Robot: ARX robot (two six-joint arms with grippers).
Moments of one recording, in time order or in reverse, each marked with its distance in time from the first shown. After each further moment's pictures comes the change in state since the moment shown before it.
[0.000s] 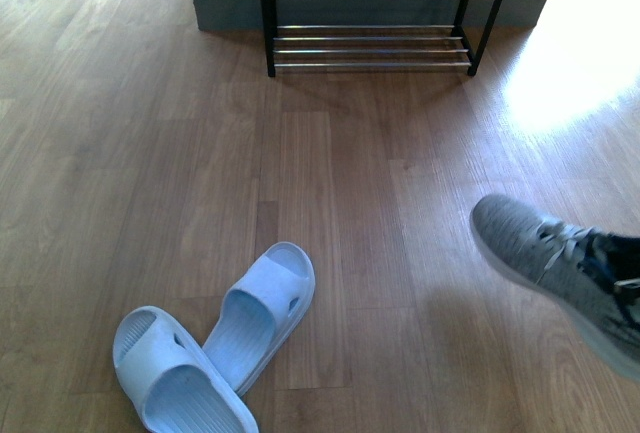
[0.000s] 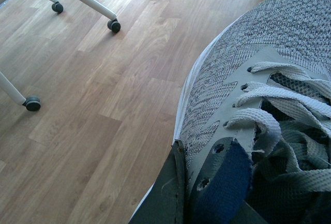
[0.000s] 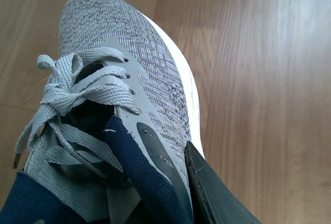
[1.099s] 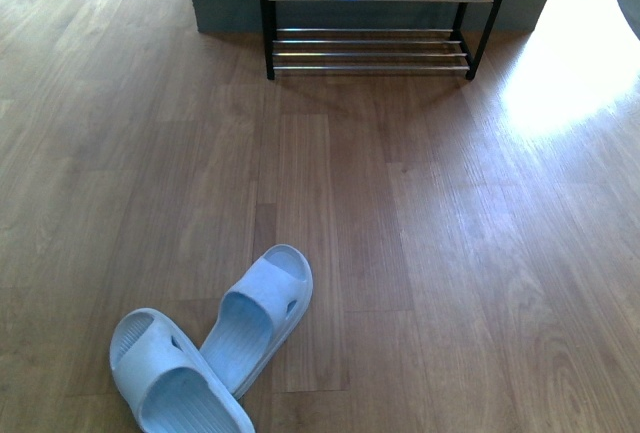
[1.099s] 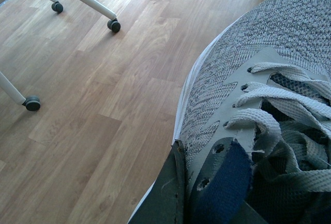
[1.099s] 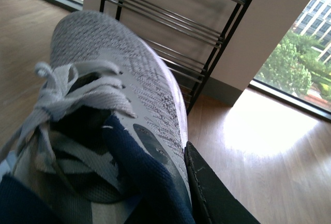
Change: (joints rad) left arm 0.000 0.000 0.000 0.000 0.000 0.000; right arm -0.047 -1.714 -0.451 -0.599 -0.172 -0.023
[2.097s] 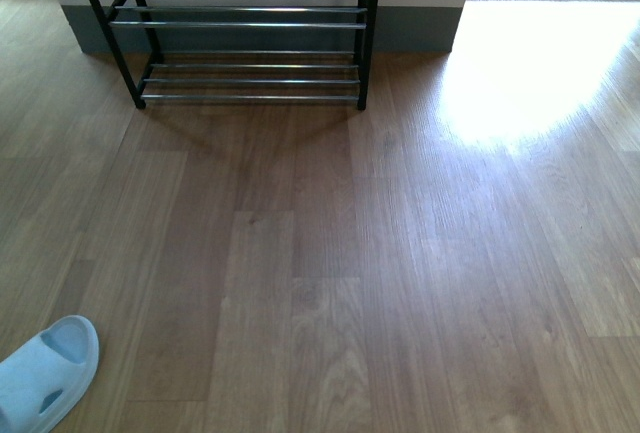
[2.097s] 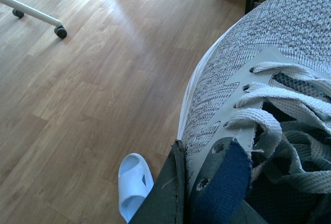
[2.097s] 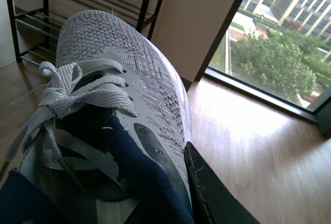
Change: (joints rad) left arm -0.001 0.002 0.000 0.000 0.005 0.000; right arm 0.000 0.000 0.000 0.000 0.005 0.008
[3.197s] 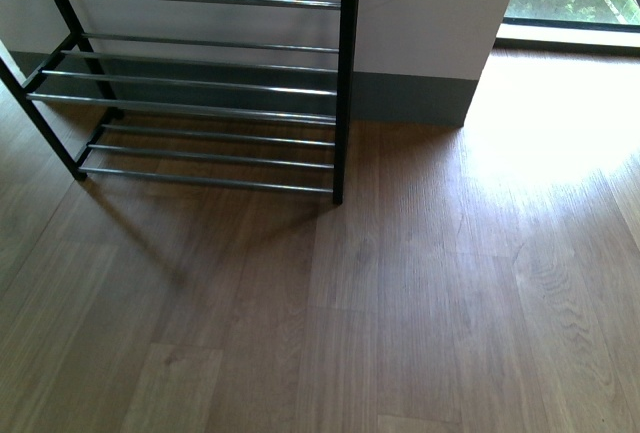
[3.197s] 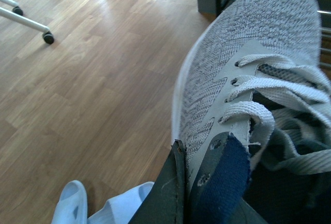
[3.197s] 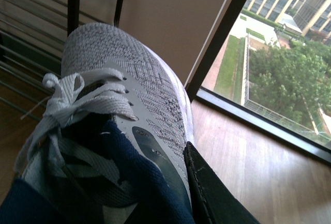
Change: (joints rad) left arm -0.002 -0.001 0.000 0.000 0.005 -0.003; right arm 0.000 0.001 0.000 0.000 0.002 0.004
